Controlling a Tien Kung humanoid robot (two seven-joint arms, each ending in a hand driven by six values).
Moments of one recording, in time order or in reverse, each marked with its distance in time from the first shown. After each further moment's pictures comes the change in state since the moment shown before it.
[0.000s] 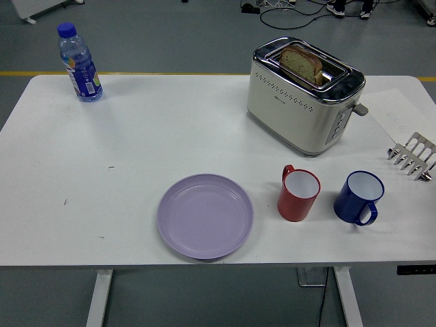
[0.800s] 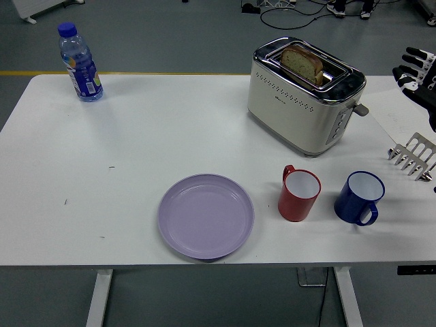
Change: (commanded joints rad) left arm -0.001 0.000 0.008 0.000 -0.028 -0.005 -0.008; right arm 0.245 -0.036 -0.300 0.103 -0.989 -0.090 -0.163
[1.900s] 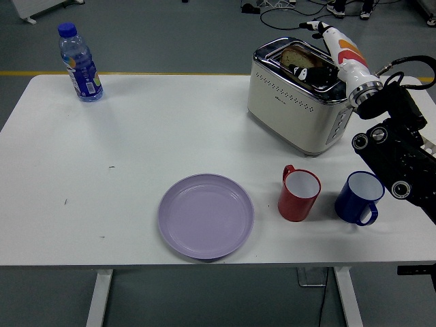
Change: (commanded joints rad) left arm -0.033 0.002 0.035 0.000 -0.071 0.019 -0.011; right arm 0.397 0.309 -0.232 -0.356 -0.756 -0.056 -0.153
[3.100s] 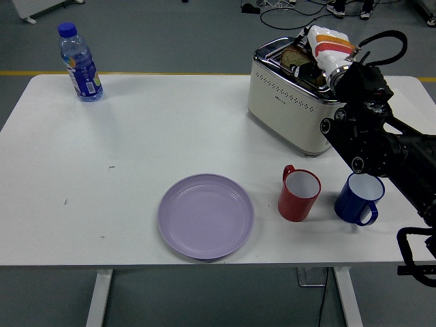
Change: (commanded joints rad) left arm -0.020 0.010 0.024 0.000 -0.024 0.007 -0.002; right arm 0.213 0.142 -0.111 -0.370 -0.251 0.004 -0.116
